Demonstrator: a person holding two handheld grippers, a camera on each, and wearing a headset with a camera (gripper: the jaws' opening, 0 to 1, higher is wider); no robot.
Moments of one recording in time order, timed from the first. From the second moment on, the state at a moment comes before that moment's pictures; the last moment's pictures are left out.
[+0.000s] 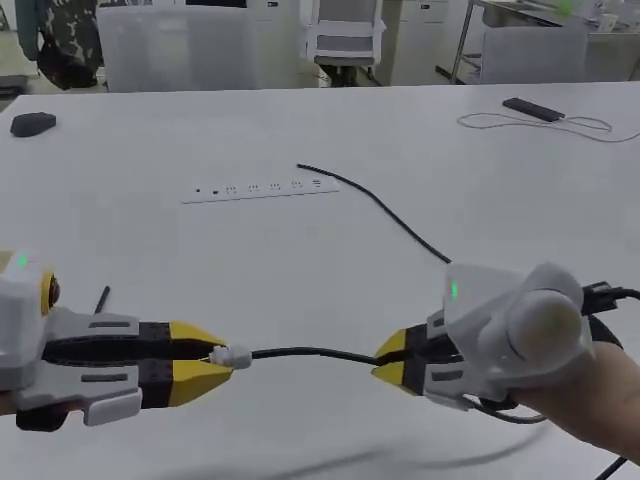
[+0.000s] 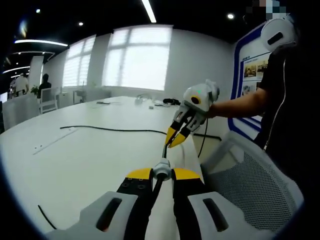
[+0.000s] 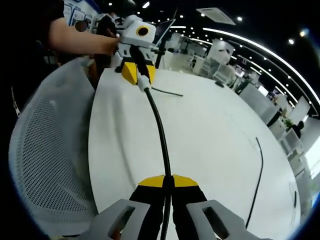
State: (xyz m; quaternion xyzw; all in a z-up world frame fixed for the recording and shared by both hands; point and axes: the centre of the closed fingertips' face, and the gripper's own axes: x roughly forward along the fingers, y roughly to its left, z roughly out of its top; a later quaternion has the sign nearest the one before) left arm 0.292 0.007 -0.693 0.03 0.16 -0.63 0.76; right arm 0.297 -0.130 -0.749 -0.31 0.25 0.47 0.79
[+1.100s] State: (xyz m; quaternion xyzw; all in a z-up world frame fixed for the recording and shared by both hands) left arm 0.294 0.005 -0.700 0.05 0.16 -0.62 0.77; right arm 0.297 -0.166 -0.765 -0.32 0.30 0.42 0.79
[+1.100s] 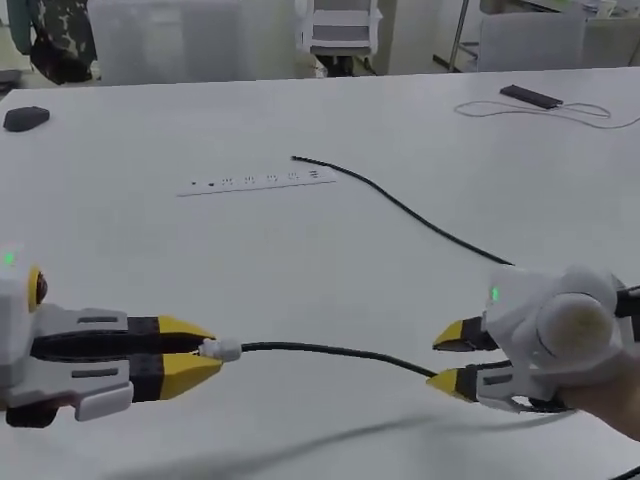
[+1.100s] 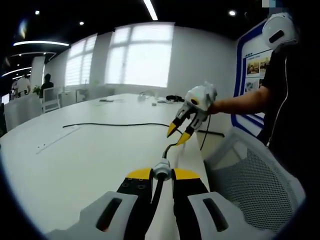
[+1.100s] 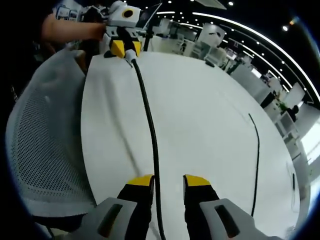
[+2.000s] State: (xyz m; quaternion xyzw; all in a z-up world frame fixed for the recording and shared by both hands) left arm 0.277 -0.011 -0.706 0.09 0.15 -0.64 0.75; right arm 0.277 -0.013 -0.728 -0.36 0.20 0.57 0.72
